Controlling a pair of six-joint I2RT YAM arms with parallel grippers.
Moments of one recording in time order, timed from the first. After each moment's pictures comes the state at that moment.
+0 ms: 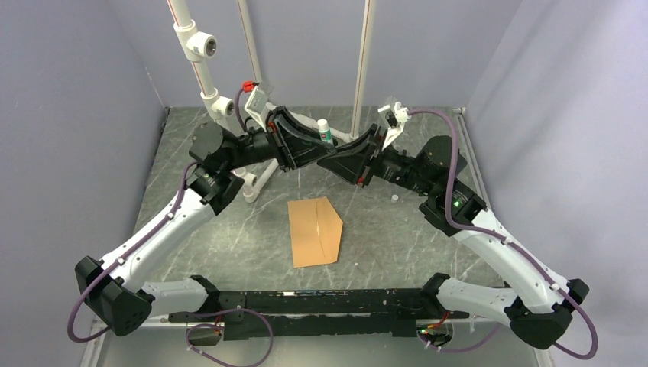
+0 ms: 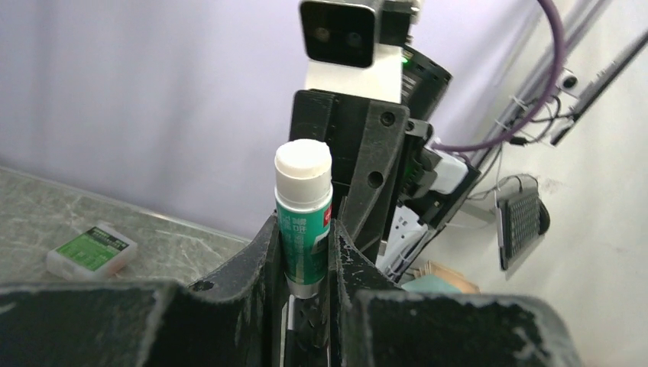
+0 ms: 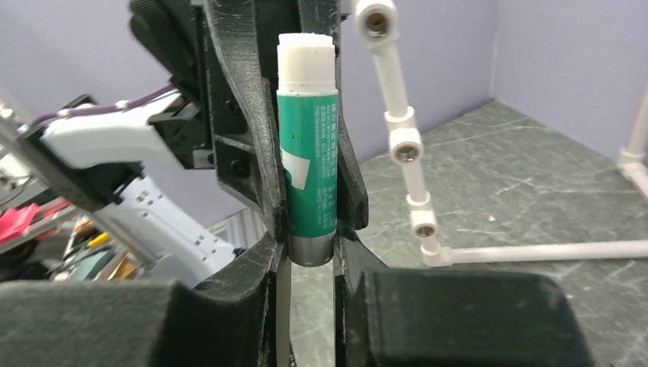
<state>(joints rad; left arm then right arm) -0.64 1.21 1.21 0.48 0.75 -0.77 0.77 1.03 1.21 -0.01 -0.39 0.38</state>
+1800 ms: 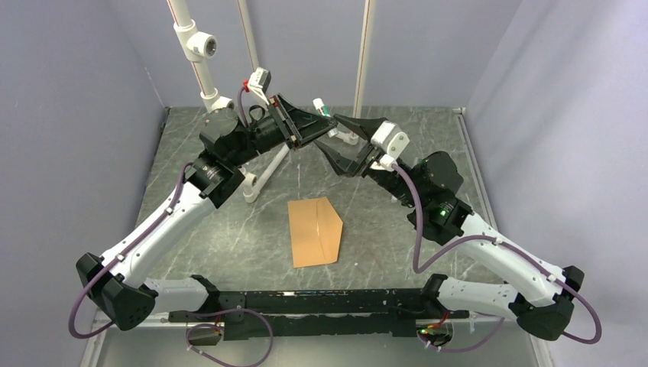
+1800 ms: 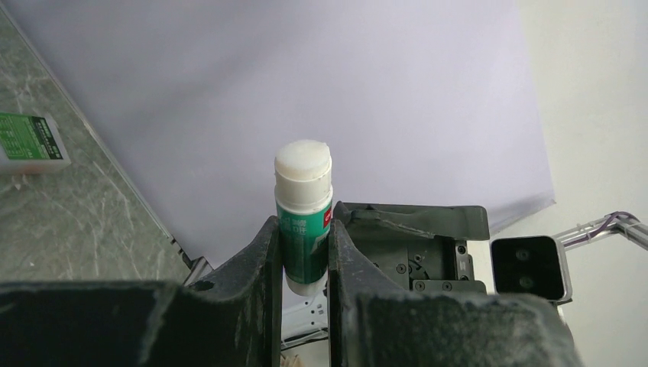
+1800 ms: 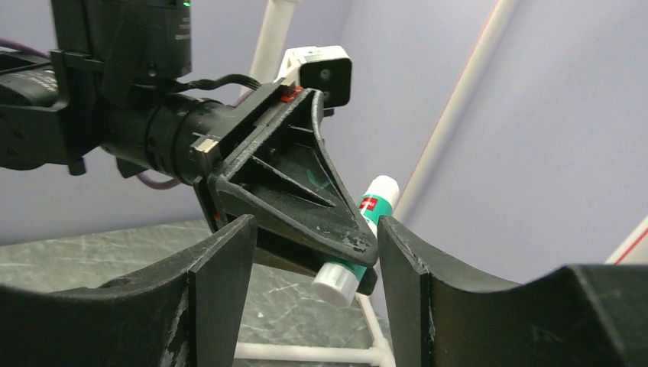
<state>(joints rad) -0.65 1.24 1.32 0.18 0.42 -1.23 0.92 1.02 1.14 0.30 -0.11 -0.33</state>
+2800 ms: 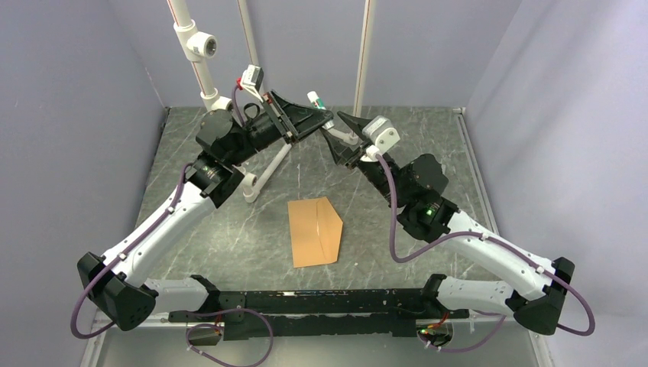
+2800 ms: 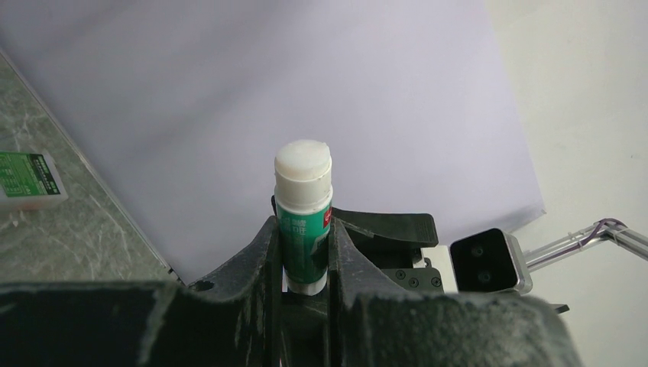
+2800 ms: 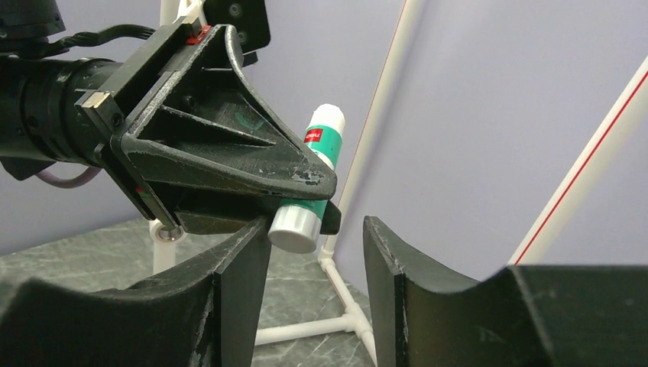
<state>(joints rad) -0.63 1.24 1.28 0.28 0.41 -1.25 0.95 1.07 1.09 0.39 0.13 -0.36</state>
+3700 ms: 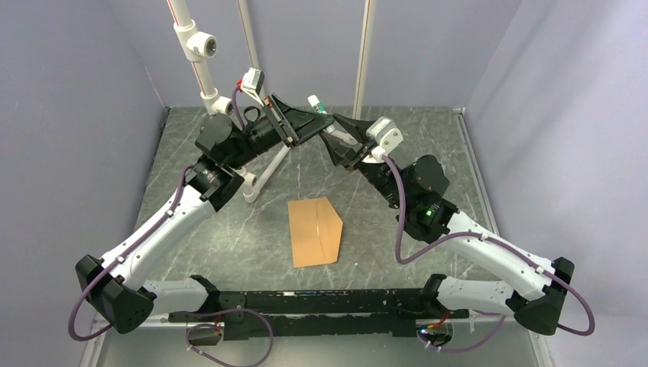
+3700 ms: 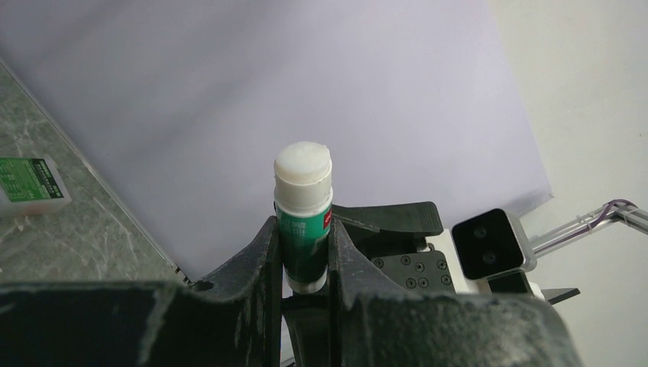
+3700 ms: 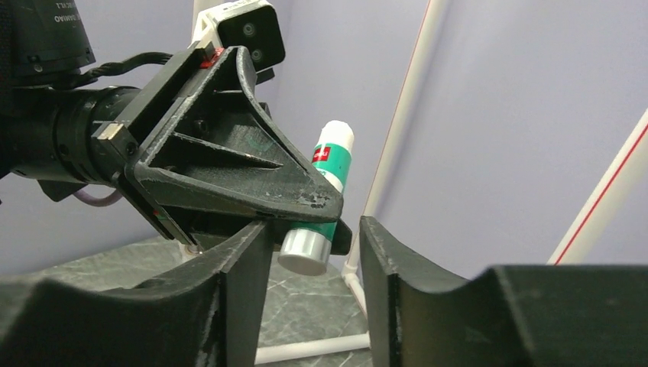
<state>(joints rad) -0.64 1.22 1.26 0.30 0.40 -1.21 0.95 1.06 1.08 0.43 0.08 -0.30</state>
